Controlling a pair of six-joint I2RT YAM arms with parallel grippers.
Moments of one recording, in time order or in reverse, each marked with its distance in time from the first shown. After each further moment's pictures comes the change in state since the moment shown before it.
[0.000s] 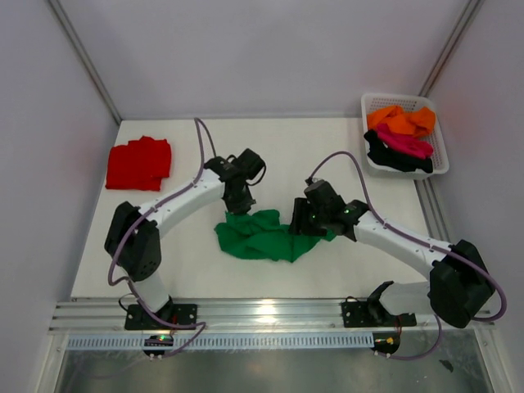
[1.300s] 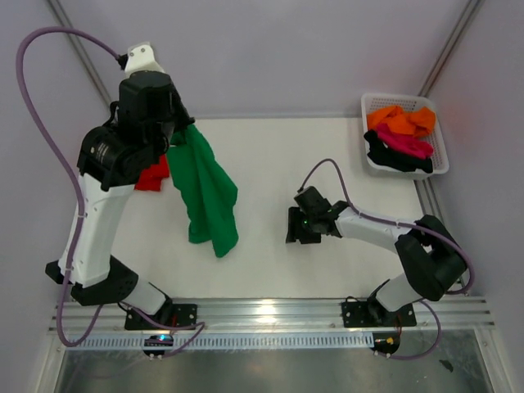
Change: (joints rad) left arm 0.109 -0.199 0.949 -0.192 -0.437 0.548; right arm 0.000 0.203 -0.037 0.092 -0.031 0.002
